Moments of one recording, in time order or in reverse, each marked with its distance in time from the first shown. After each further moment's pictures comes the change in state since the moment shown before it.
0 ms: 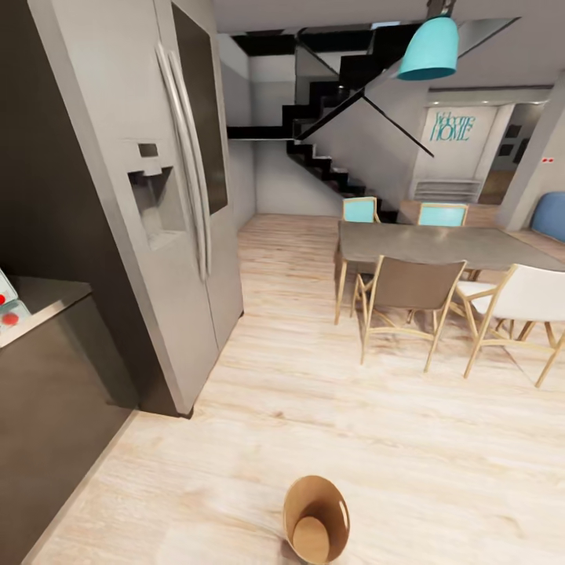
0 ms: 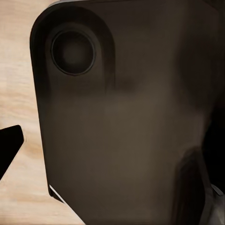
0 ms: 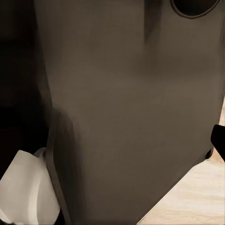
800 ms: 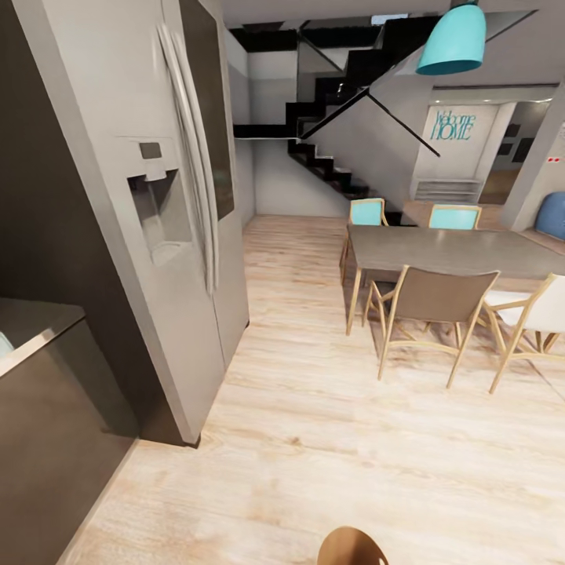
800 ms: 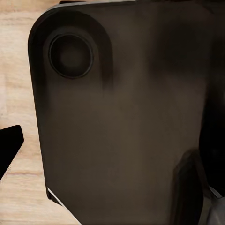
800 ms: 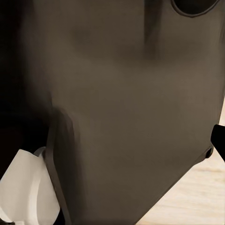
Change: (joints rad) left arm 0.000 -0.003 -0.001 0.000 -0.002 -0.013 0.000; right arm 0.000 0.000 0.000 0.000 0.000 0.000 0.000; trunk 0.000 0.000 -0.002
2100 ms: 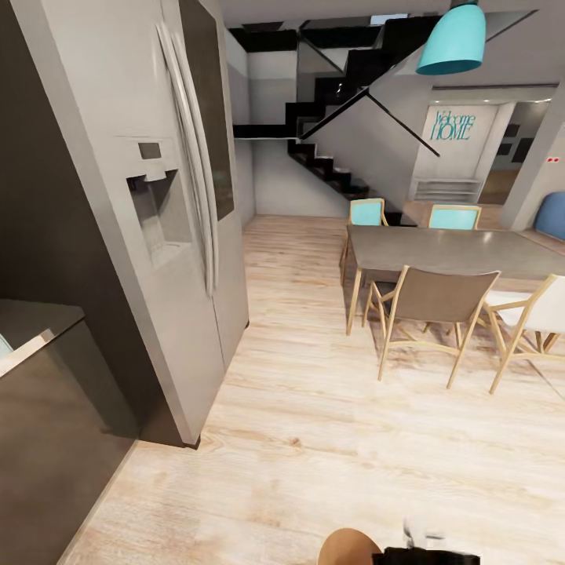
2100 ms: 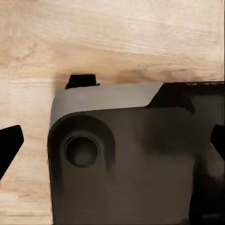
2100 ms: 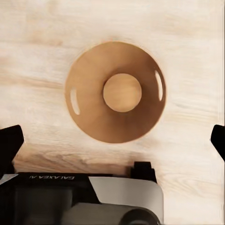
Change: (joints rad) left arm 0.002 0.005 0.000 -0.366 0.004 0.267 -0.003; right arm 0.007 -0.095 -0.017 -1.315 -0.054 0.888 0.100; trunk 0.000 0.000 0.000
